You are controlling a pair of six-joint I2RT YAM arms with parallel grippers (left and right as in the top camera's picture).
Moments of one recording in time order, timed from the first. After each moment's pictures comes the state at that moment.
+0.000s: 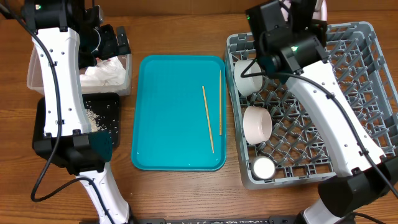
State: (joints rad) left arm 0.10 2.13 2.52 -1.68 0.17 -0.19; right arm 0.41 1.79 1.89 -1.05 1.20 0.36
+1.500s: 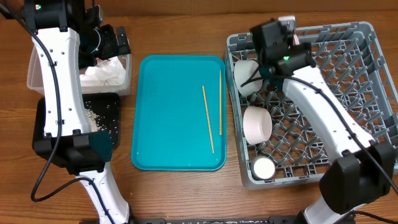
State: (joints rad) left arm 0.10 2.13 2.52 -1.68 0.17 -0.19; right arm 0.35 1.80 1.61 -0.81 0.68 0.22
